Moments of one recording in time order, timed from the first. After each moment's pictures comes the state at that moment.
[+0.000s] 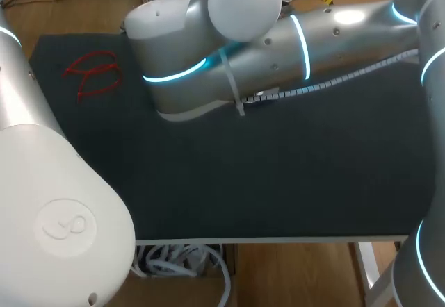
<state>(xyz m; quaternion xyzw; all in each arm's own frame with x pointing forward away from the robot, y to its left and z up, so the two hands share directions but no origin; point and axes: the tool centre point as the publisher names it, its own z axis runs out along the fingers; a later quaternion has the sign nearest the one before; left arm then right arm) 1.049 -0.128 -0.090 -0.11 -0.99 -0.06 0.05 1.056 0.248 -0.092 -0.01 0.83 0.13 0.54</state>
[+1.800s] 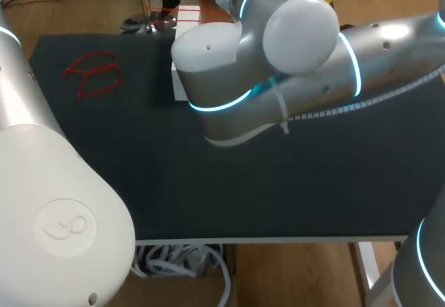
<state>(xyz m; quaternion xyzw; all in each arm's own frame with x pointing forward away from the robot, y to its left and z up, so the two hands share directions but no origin) 1.049 -0.128 -0.090 -0.11 -0.99 -0.06 0.05 1.017 0.181 -0.072 0.02 0.81 0.16 0.57</state>
